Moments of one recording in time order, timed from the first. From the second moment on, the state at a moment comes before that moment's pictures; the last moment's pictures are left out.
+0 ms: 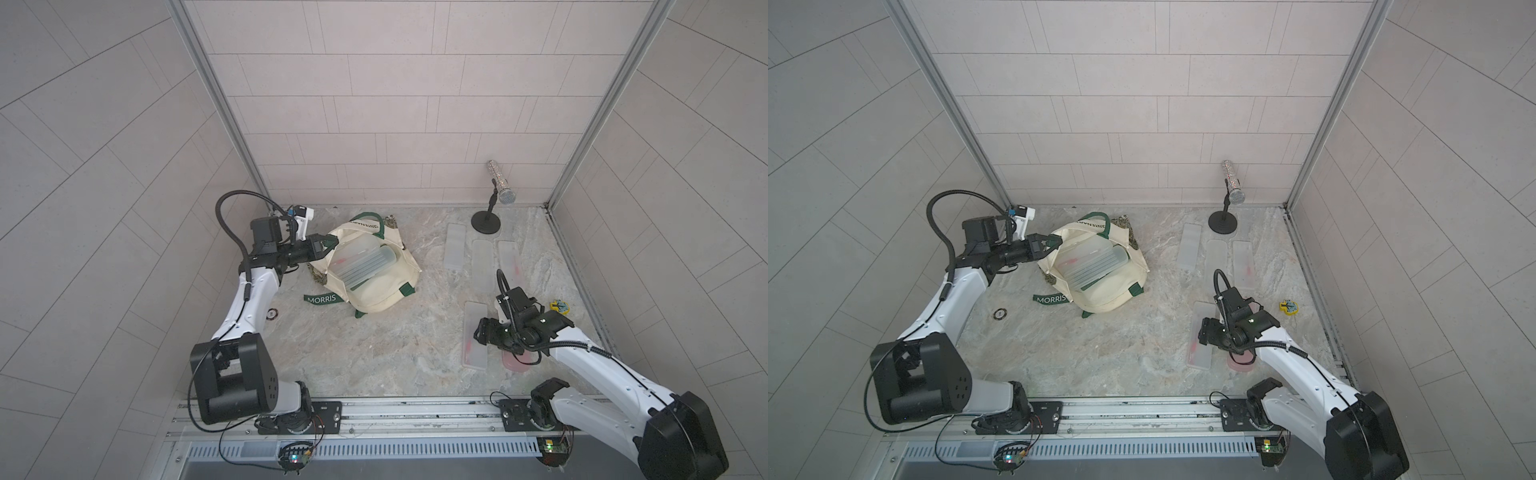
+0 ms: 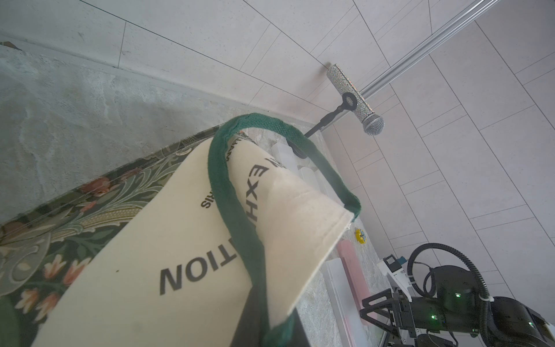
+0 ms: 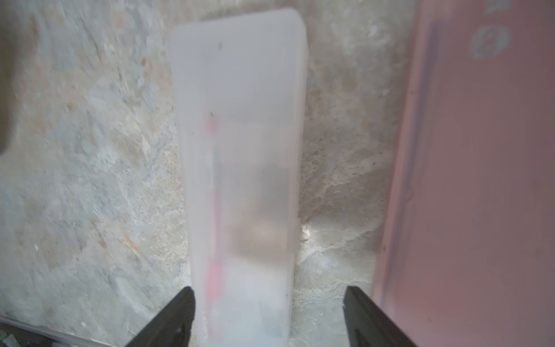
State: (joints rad) left arm 0.19 1.40 1.07 -0.32 0.94 -0.21; right arm 0.38 0.99 0.56 -0.76 -0.13 0.65
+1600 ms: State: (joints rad) left arm 0.20 1.40 1.07 -0.31 0.95 -0.21; right arm 0.65 1.43 0.72 -0.66 0.21 0.87
